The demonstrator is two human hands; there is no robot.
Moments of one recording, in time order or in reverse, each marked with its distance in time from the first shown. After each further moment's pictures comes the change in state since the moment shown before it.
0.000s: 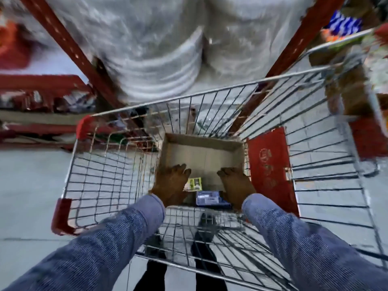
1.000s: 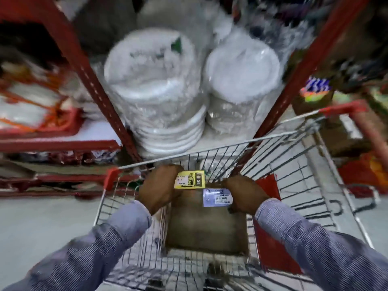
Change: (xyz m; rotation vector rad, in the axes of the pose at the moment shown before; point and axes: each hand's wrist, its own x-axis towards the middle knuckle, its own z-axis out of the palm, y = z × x) left_hand -0.061 -0.030 -0.177 -0.182 0.418 -0.071; right_hand -0.055 -0.034 -0.166 0.013 0.171 -0.029
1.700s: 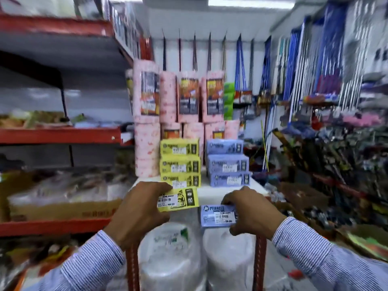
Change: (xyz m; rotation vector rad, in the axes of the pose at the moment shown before) left_hand -0.106 0.111 -0.406 0.143 0.746 0.187; right_hand -0.186 -0.089 -0.365 -0.175 0.808 -0.033
